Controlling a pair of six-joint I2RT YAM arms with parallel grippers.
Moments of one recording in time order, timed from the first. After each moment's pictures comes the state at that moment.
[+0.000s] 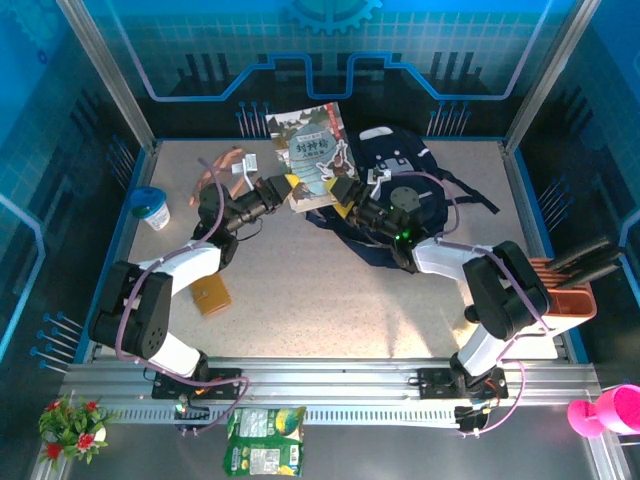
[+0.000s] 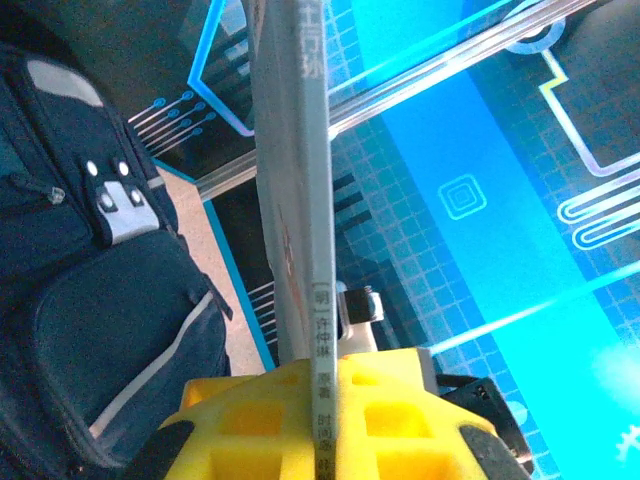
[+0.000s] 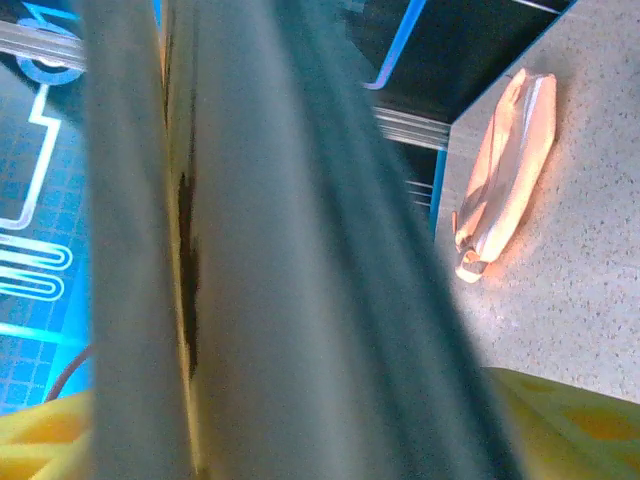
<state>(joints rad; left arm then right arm) -0.24 1.52 0.76 0.92 0.63 -1.18 0.47 1.71 0.82 0.94 -0.45 1.37</state>
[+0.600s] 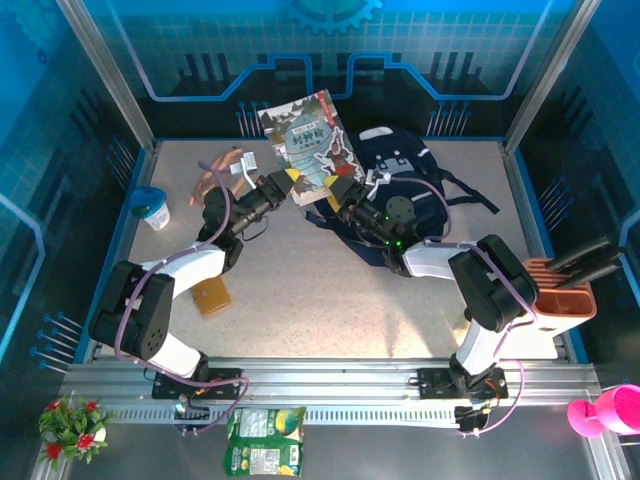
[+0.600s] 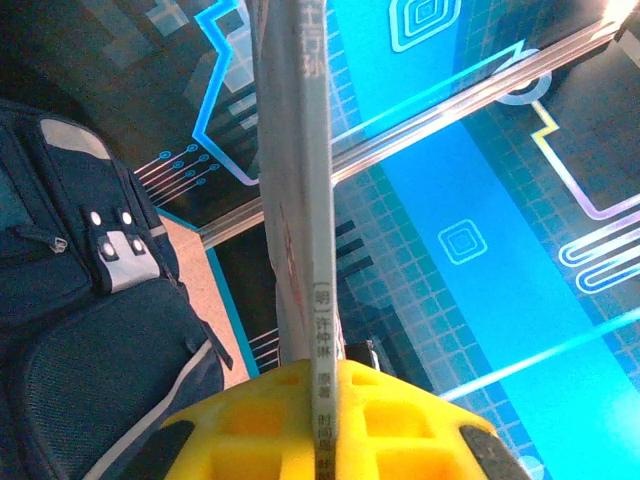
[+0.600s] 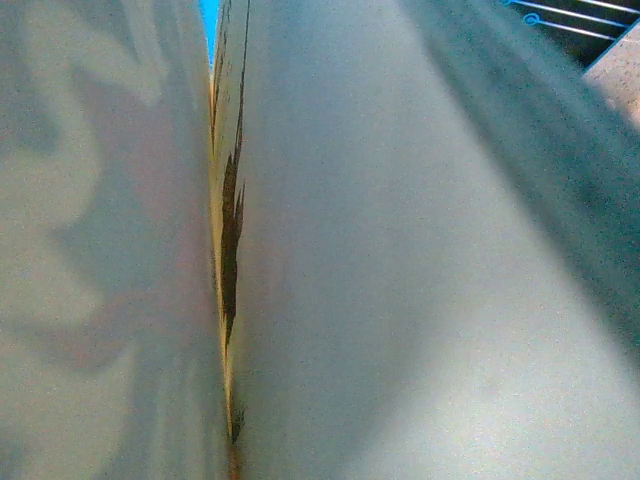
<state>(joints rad) -0.28 1.52 0.74 0.95 0.49 -1.18 0.53 1.74 0.82 1.09 -0.34 1.42</state>
